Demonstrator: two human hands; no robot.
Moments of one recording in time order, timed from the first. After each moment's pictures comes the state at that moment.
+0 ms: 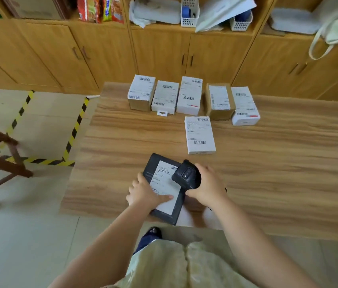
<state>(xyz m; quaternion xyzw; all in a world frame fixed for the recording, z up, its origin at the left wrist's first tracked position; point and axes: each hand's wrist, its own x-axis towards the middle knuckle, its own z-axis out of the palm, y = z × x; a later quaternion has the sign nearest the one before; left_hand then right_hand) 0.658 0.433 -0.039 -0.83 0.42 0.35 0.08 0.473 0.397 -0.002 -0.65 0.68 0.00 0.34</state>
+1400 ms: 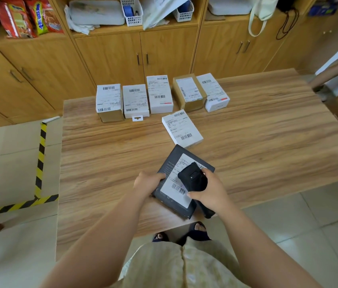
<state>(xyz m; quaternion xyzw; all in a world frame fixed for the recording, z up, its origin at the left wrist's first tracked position) 0.681 0.361 -0.048 -0.73 0.35 0.58 -0.07 0.485 0.435 -0.029 -0.44 0.78 -0.15 0.42</state>
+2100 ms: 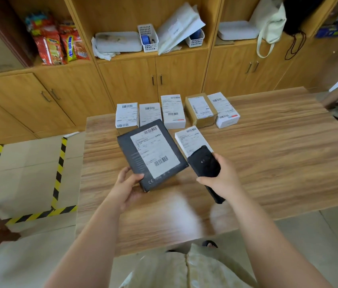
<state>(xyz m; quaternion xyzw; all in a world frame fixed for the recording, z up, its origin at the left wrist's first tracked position) 0.774 0.356 -0.020 -0.59 0.21 0.69 -0.36 0.489 0.393 0.039 -0.49 0.74 -0.28 0.37</state>
